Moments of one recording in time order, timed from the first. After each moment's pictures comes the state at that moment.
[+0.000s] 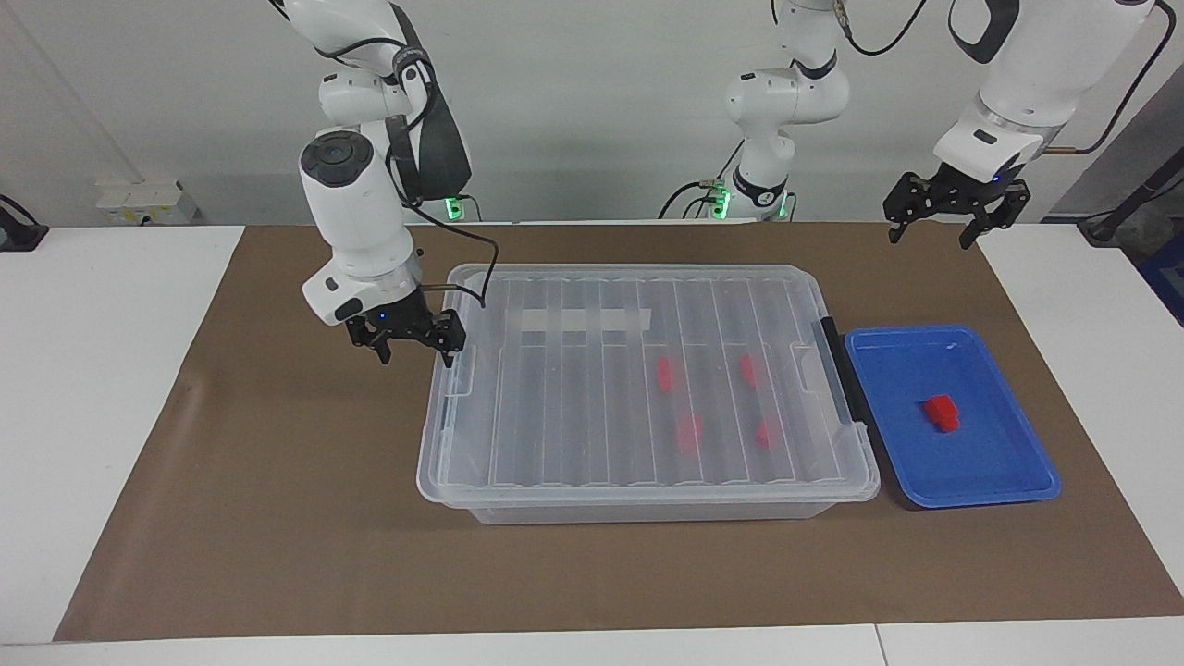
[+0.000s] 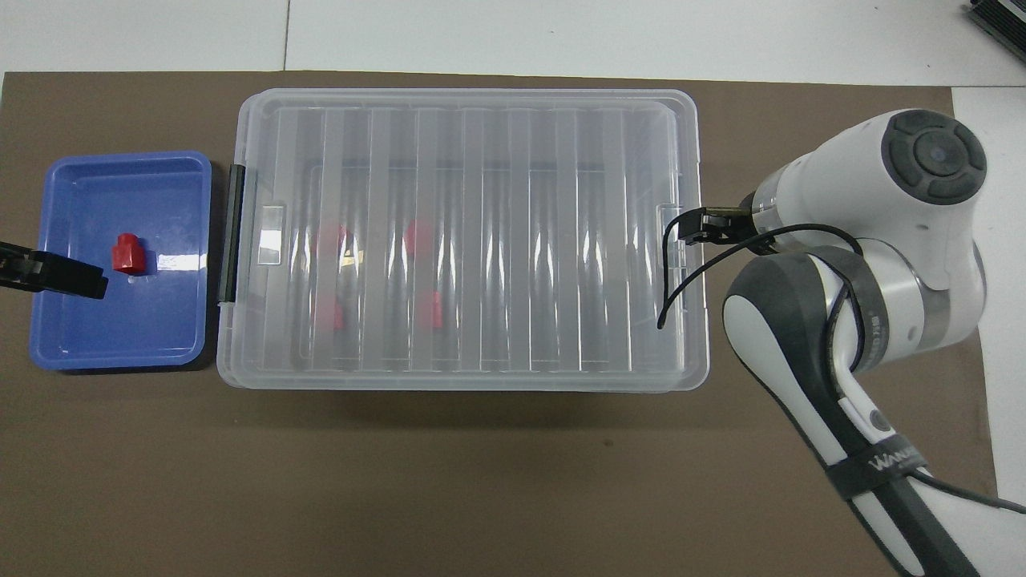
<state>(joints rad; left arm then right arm) -0.01 -0.06 -0.03 -1.63 0.04 1.55 0.19 0.15 0.16 0.04 -1.79 -0.01 2.03 0.30</state>
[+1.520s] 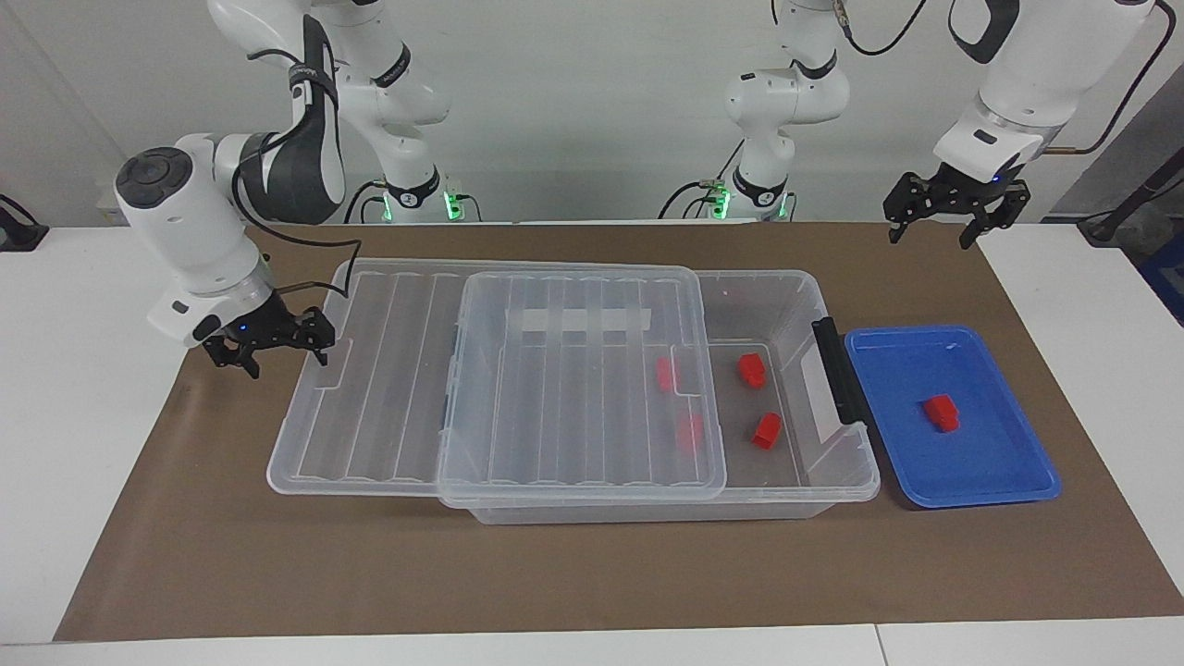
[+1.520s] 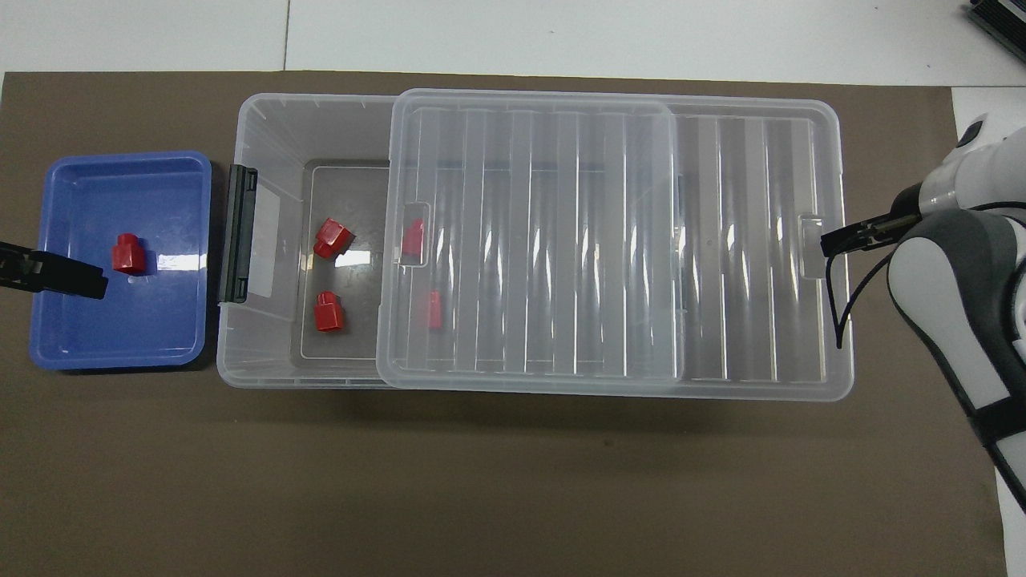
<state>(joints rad) -0.01 -0.06 -0.03 -1.63 0.04 1.55 0.19 -0.12 0.16 0.03 -1.80 -0.04 1.98 -0.32</state>
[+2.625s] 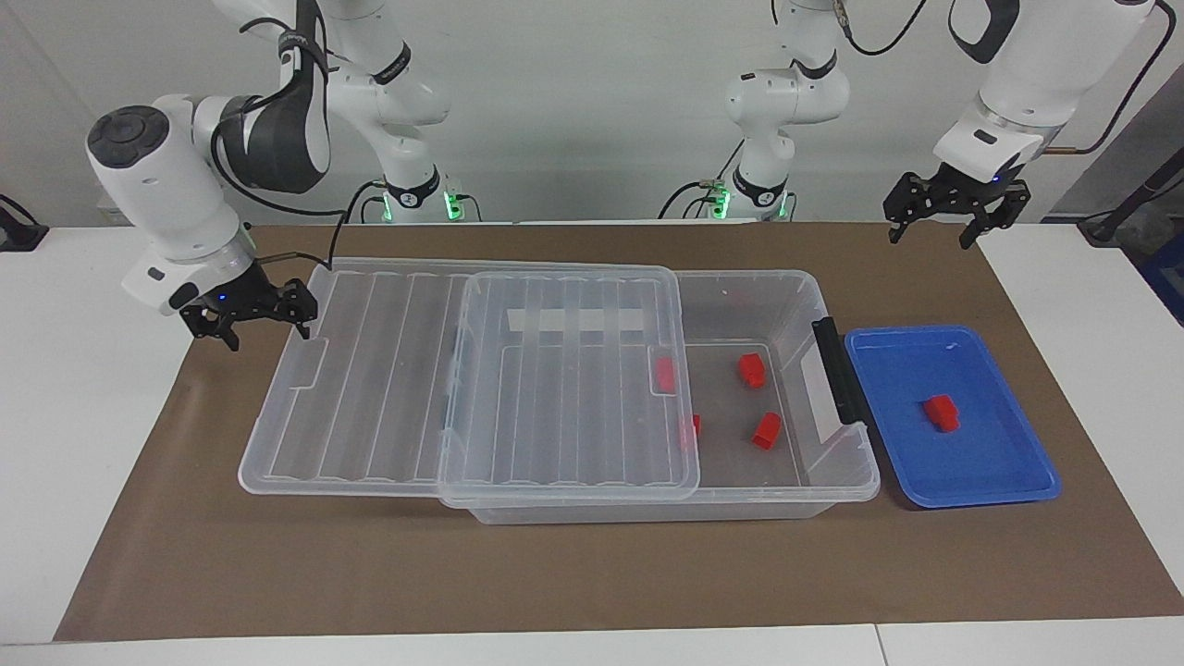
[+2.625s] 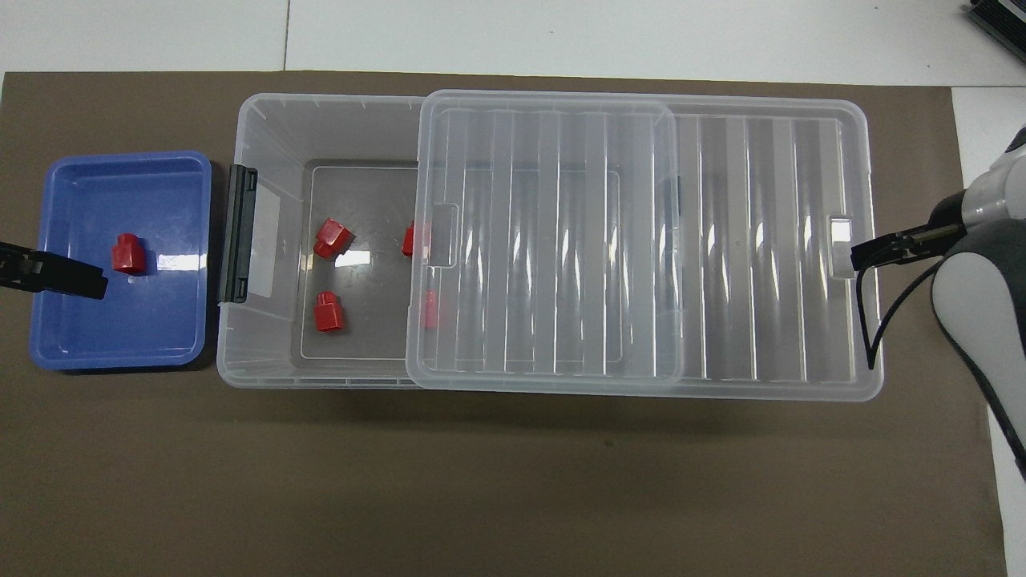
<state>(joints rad) -0.01 -0.06 -0.03 -1.63 0.04 1.55 0.19 -0.09 0.06 0.04 -1.78 -0.06 1.85 -0.17</state>
